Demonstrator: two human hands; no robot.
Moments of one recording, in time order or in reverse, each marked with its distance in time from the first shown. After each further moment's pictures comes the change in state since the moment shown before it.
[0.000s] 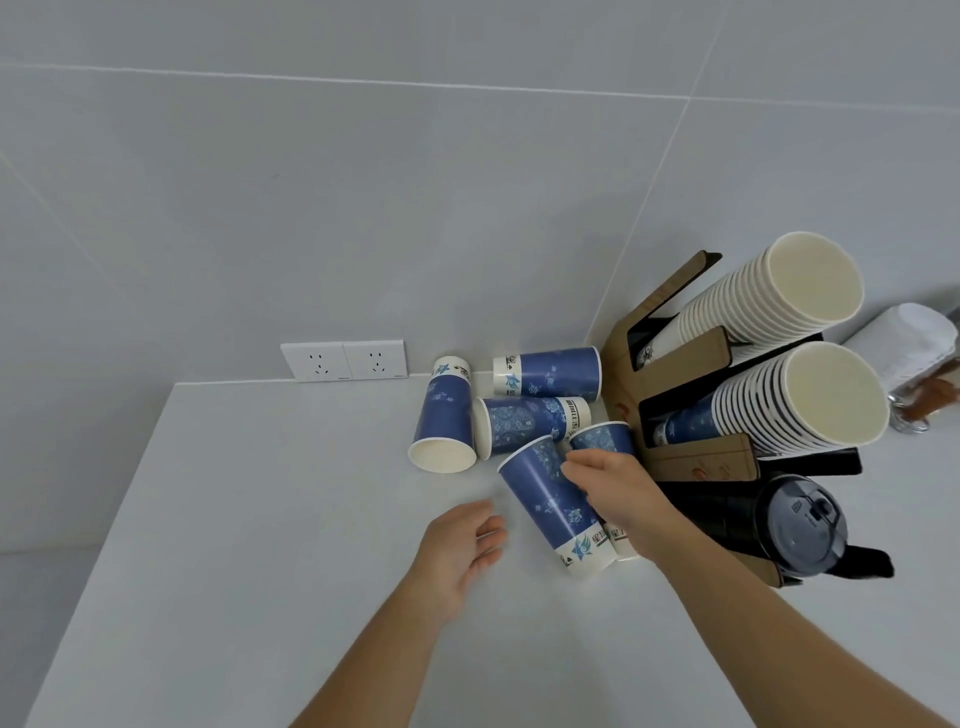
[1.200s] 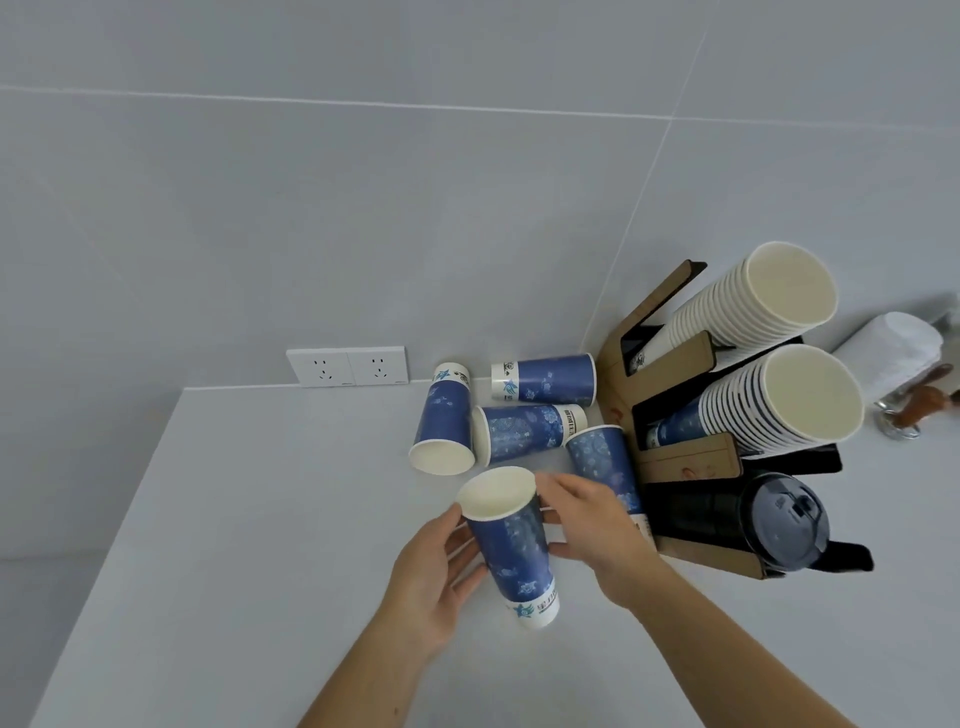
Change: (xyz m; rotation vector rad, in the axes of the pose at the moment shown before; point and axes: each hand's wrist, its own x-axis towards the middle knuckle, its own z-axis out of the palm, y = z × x) left_hand -0.049 0.000 -0.013 -0.235 -0.014 0.045; right_hand -0.042 0.006 0.025 0.129 -0.092 -0.098
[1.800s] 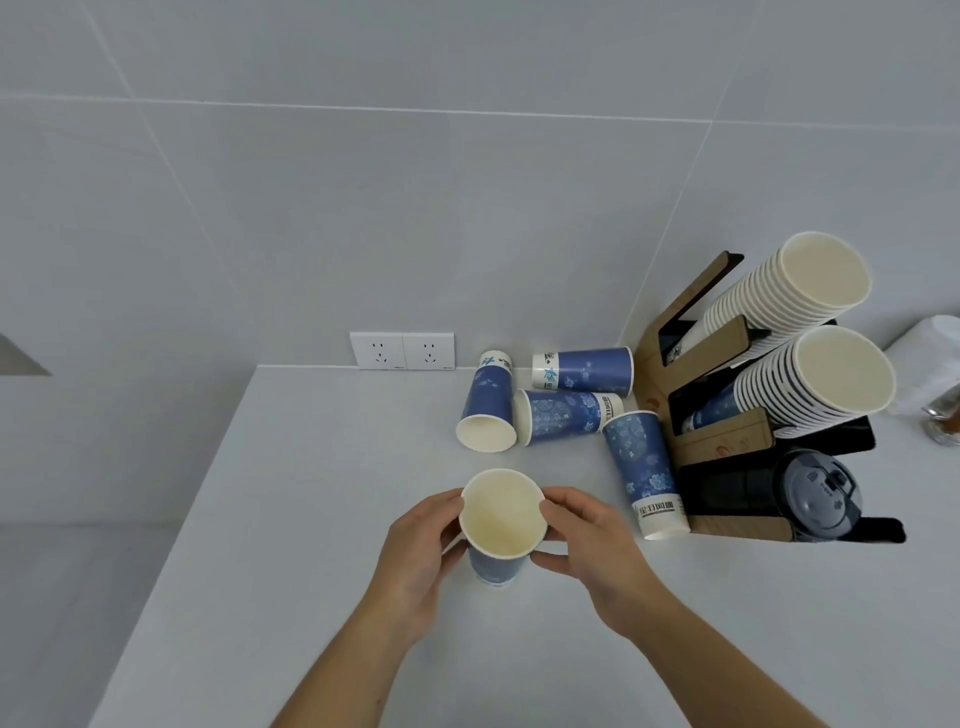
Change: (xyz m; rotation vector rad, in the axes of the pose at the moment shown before) left_hand -0.058 0.010 -0.049 0.221 0.049 0.242; right_hand -0.061 0.021 0.042 0.157 -0.066 -0.015
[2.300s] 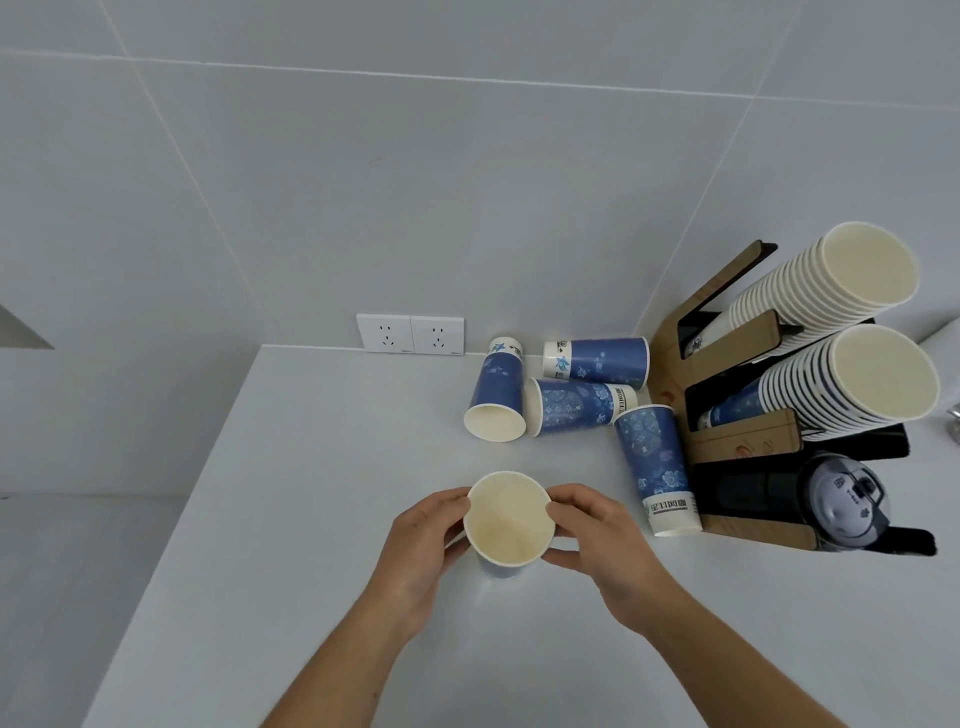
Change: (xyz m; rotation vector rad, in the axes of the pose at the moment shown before) left_hand 0.013 -0.008 -0.010 0.049 -0.015 0.004; right_hand 0.012 0.004 -0.004 -0.066 -0.059 0.024
